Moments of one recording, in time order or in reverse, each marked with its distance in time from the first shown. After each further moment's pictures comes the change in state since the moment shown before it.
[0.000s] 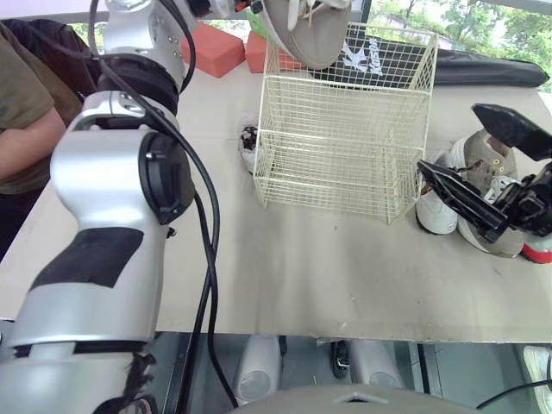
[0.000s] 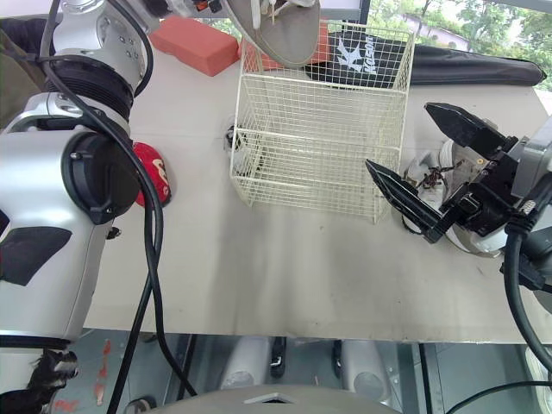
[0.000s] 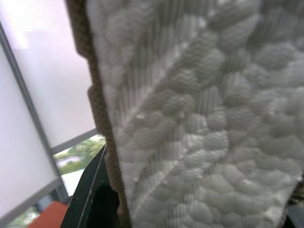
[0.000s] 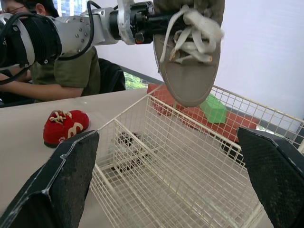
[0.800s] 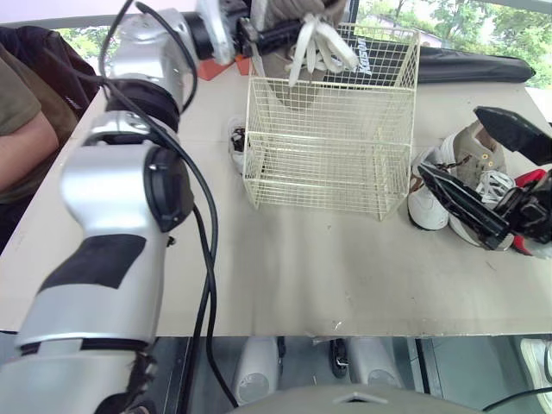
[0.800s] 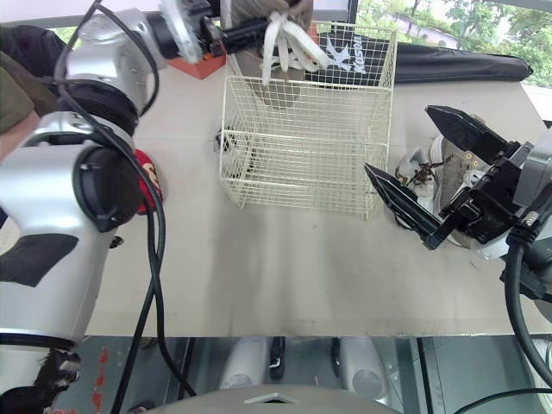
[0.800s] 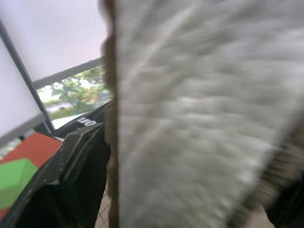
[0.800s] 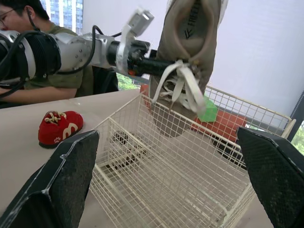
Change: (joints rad) left arm 0.040 0.065 0.030 0.021 0.102 0.246 -0.010; right arm 0.064 -0.037 0.009 -0.017 0.022 -0.081 -0.030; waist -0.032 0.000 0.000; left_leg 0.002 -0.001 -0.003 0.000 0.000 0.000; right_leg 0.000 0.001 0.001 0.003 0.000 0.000
